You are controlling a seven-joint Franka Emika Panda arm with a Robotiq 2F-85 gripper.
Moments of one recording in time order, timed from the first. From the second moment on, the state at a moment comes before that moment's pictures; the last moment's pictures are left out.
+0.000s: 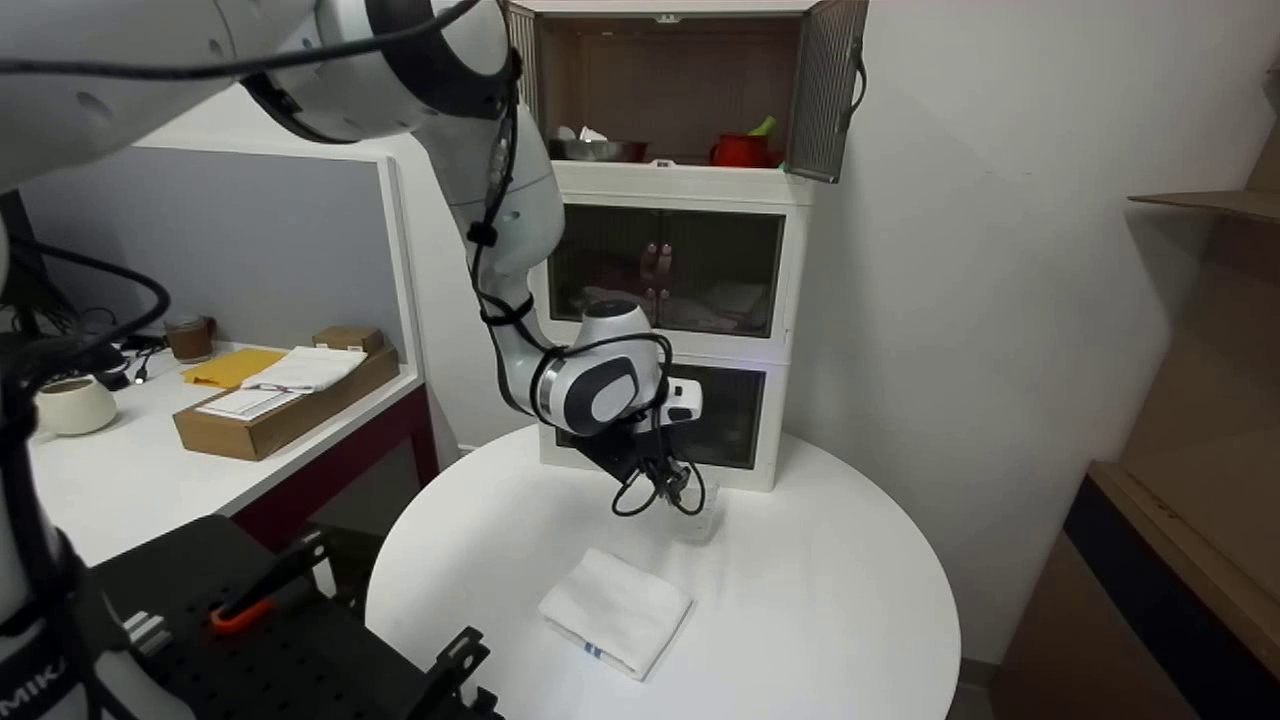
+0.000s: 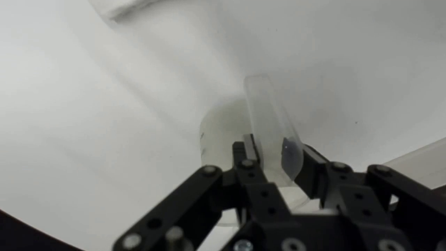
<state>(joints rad) 0.22 1.08 -0.22 -1.81 0.31 3.15 0.16</state>
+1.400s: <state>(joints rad) -0.20 0.56 0.25 -2.04 0.11 2.83 -0.18</state>
